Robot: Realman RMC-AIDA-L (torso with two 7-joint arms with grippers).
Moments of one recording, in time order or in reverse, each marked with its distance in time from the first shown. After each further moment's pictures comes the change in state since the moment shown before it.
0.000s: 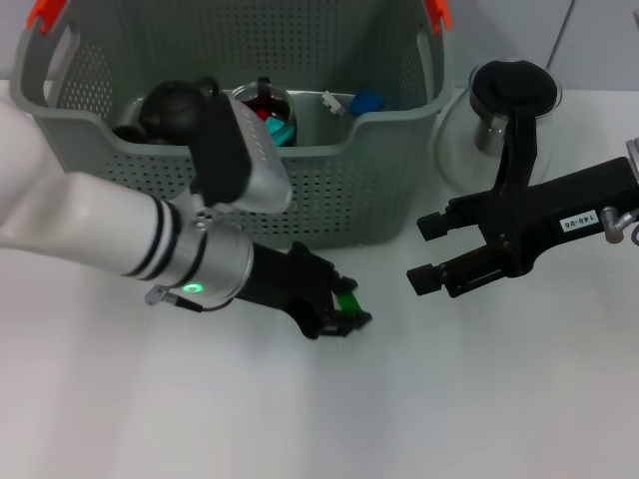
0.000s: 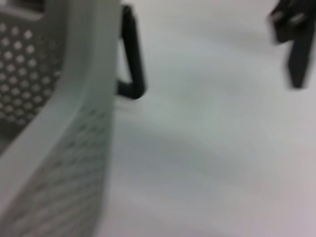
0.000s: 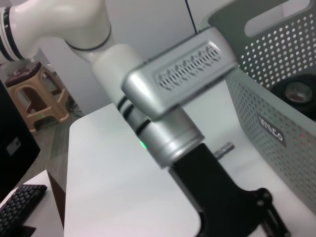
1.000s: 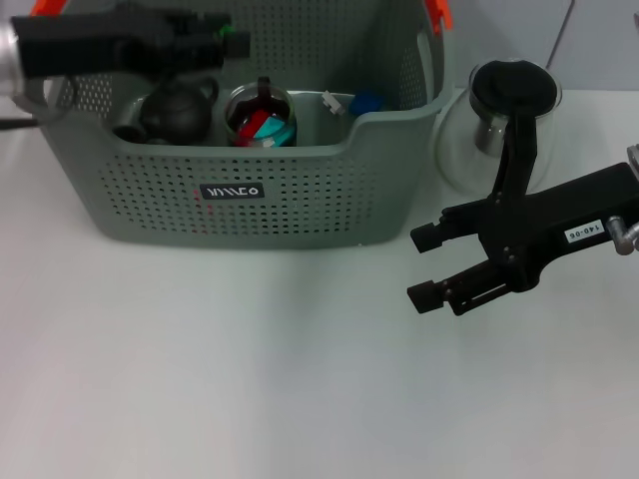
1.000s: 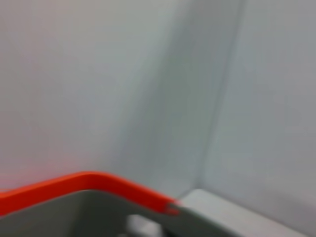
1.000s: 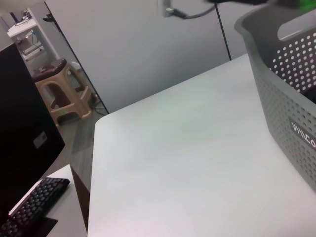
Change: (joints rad) left arm -0.087 0.195 -0.750 -0.007 -0.187 0.459 -0.012; right arm 0.004 0.002 0.004 -0.003 0.014 -0.062 -0.038
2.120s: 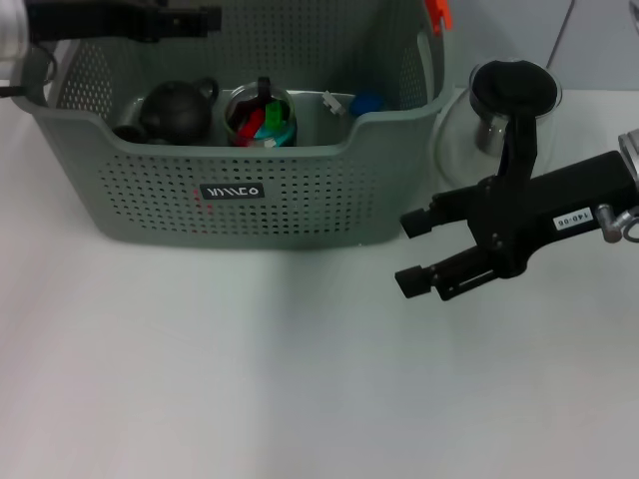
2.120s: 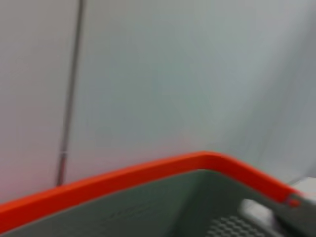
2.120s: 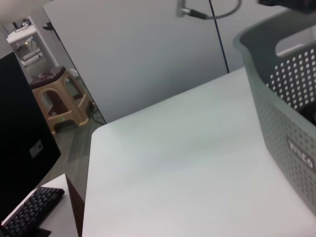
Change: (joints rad) left arm 0.050 -0.031 0.200 -0.181 0.072 -0.362 -0.250; right arm 0.015 0.012 0.020 0.000 0.002 0.015 -0.009
